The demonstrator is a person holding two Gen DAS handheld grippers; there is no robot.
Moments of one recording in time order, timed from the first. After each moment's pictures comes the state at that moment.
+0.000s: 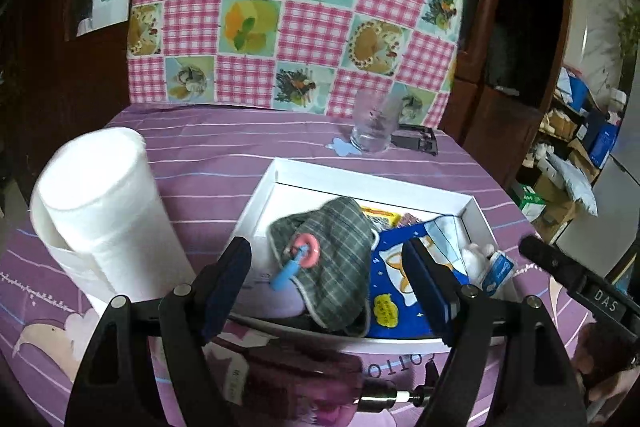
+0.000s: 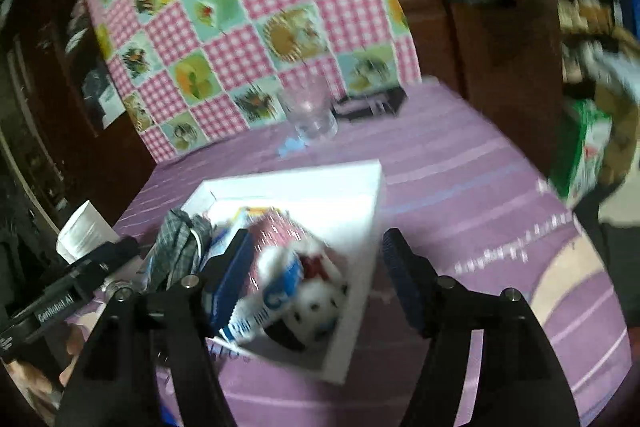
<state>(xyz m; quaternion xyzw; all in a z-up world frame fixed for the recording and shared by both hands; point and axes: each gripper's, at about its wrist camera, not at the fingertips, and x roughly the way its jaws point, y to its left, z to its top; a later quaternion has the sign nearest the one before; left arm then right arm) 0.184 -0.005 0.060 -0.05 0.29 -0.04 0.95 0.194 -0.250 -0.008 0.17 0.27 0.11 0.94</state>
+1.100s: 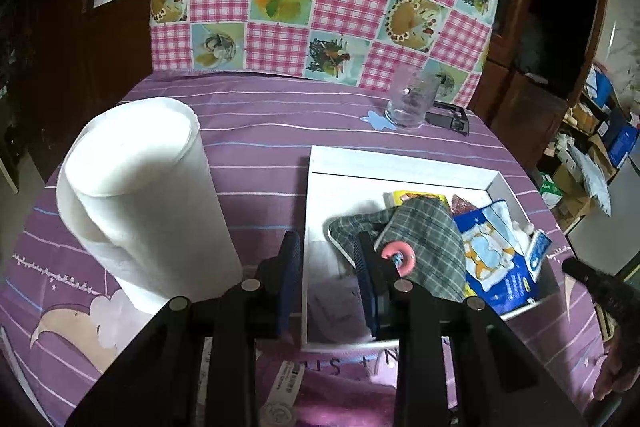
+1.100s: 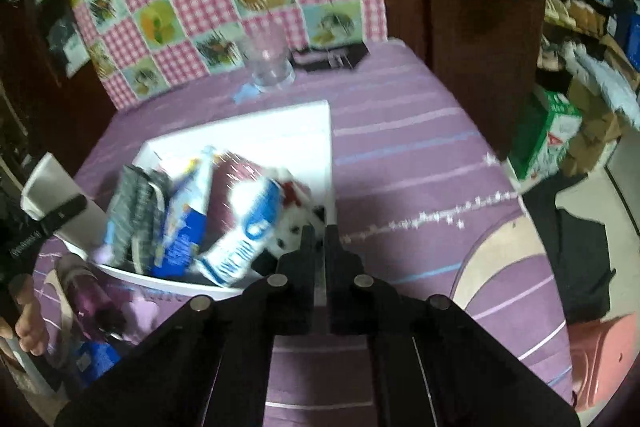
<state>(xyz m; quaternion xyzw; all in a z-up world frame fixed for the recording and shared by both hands) 0.187 0.019 0.056 -0.06 0.35 -0.02 0.93 0.184 -0.262 0.001 0.09 0.34 0.07 0.93</state>
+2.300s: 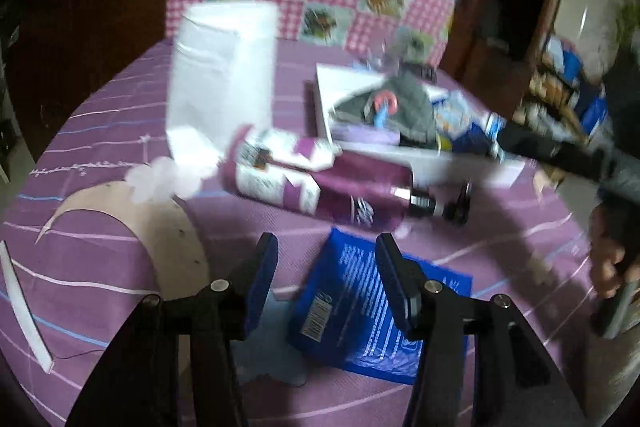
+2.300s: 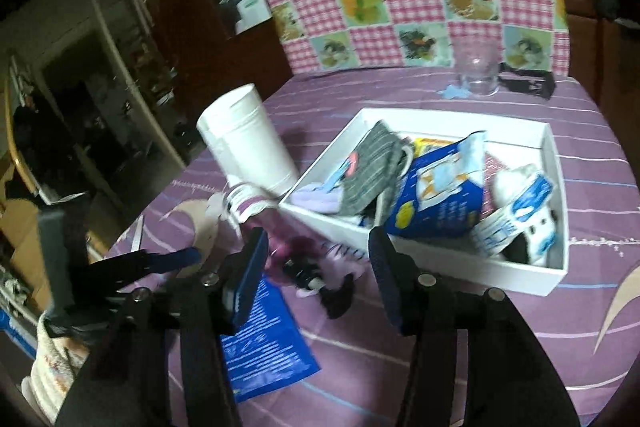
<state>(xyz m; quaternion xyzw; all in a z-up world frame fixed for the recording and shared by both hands) 0.051 0.040 0.007 -0.05 0.37 -0.06 0.93 0.126 -0.156 0.003 0.04 0.31 0.35 0.89</state>
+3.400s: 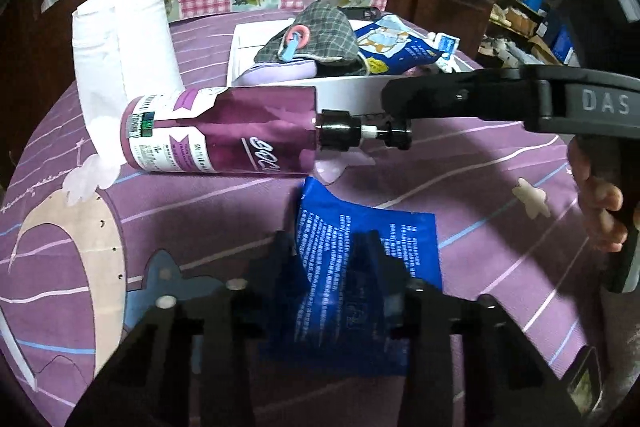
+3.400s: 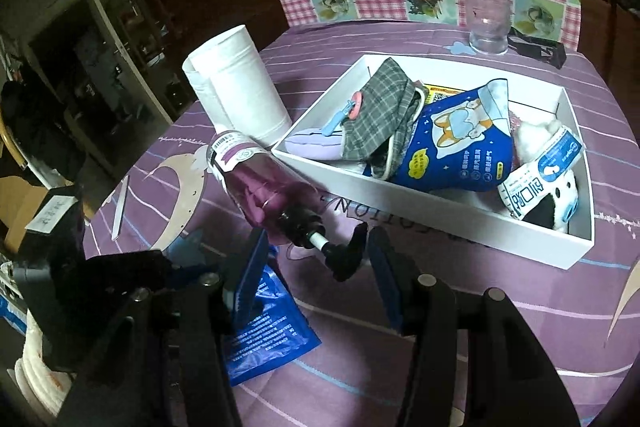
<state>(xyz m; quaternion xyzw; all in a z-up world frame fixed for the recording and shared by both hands) 0.050 -0.013 -0.017 0.03 0.41 -0.13 0.90 0.133 -0.140 -0.022 0.00 0.37 0.33 0.87</state>
